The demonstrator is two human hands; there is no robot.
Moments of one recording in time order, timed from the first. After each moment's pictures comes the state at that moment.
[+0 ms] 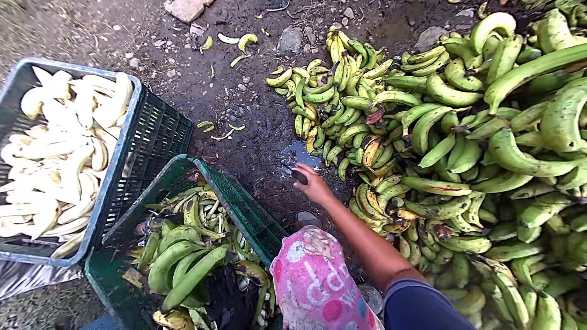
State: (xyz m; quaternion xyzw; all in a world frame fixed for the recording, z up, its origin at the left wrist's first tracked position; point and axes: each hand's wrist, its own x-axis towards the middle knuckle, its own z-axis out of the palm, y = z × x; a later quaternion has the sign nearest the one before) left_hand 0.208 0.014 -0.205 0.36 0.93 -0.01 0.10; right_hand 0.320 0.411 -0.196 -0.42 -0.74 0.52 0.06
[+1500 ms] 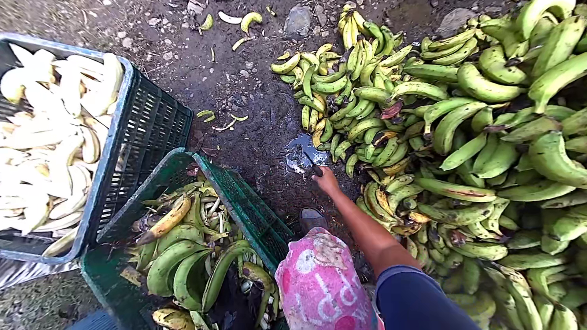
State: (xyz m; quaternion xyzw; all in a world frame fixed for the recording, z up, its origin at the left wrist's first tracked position) left_hand 0.209 0.014 -0.198 0.35 0.93 -0.01 0.14; right_hand 0.334 0.440 -0.329 -0.61 -0.63 0.48 -0.06
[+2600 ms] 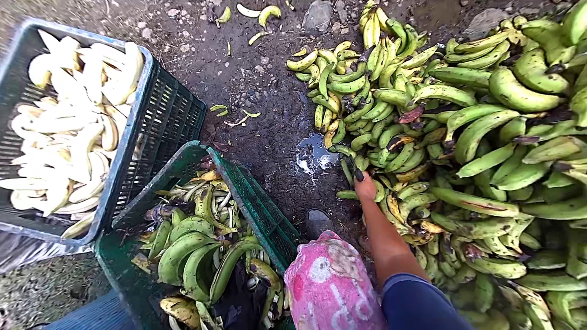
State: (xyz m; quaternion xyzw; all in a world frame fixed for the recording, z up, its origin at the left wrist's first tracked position) left_hand 0.210 0.014 -0.190 0.33 0.93 -0.02 0.18; right_hand 0.423 0.462 -0.366 -0.74 -0.59 0.31 -0.08
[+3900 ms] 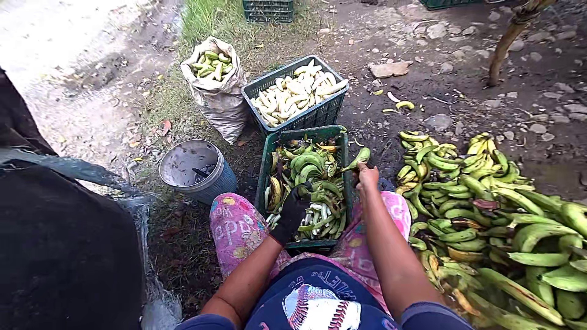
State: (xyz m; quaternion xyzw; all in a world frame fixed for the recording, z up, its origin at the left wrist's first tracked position) left_hand 0.216 -0.011 -0.073 0.09 0.69 0.70 0.16; right_hand 0.205 0.248 -0.068 -0.46 -0.51 0.69 0.21
